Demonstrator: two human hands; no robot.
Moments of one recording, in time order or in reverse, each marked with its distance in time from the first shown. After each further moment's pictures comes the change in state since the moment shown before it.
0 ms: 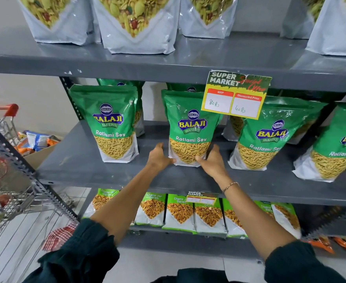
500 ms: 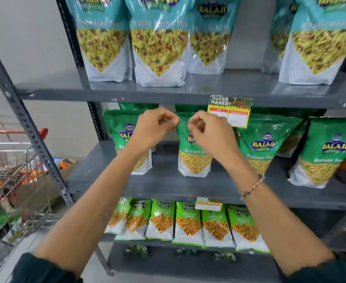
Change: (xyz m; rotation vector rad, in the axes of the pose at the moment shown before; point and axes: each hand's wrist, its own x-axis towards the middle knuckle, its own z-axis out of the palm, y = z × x) left_hand -0.159 0.119 -0.158 -0.178 0.179 0.640; right_hand -0.147 -0.189 -0.083 -0.206 0.295 -0.678
